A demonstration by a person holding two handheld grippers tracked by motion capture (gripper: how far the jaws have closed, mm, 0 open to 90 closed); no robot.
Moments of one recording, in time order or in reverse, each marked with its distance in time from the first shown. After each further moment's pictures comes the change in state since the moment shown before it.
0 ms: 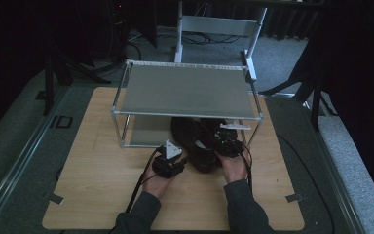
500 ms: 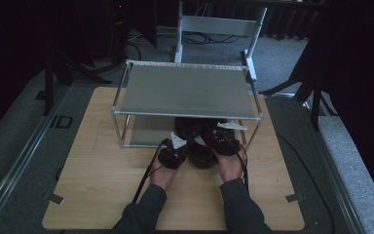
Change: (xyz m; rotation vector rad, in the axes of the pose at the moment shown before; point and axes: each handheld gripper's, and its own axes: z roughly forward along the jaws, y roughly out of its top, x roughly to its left) left arm 0.006 0.013 0.029 0.013 0.038 -0.051; right arm 0.005 0.000 0.010 -0.064 -0.024 -0.009
